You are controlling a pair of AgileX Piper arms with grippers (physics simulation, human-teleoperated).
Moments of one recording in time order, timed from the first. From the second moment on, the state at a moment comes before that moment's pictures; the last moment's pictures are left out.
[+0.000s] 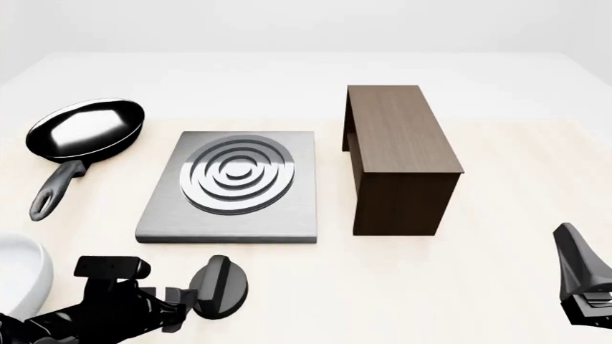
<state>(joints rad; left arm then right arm) -0.42 1.37 -0.07 -0.41 -0.33 0.00 0.01 0.00 0.00 -0.01</state>
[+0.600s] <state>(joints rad) -0.54 1.40 -0.06 -0.48 -0.32 0.00 0.01 0.00 0.00 -0.01</state>
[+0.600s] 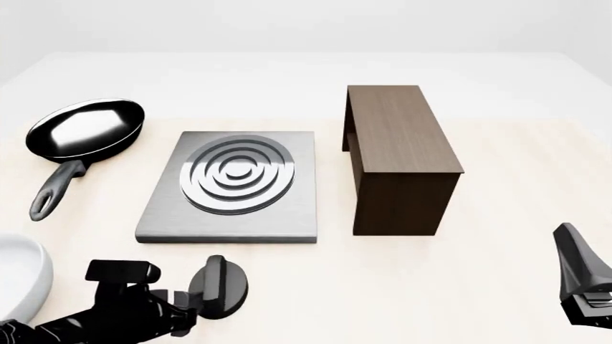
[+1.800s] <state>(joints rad) -0.59 1.18 -0.06 -0.26 -0.48 0.00 0.01 0.00 0.00 -0.01</state>
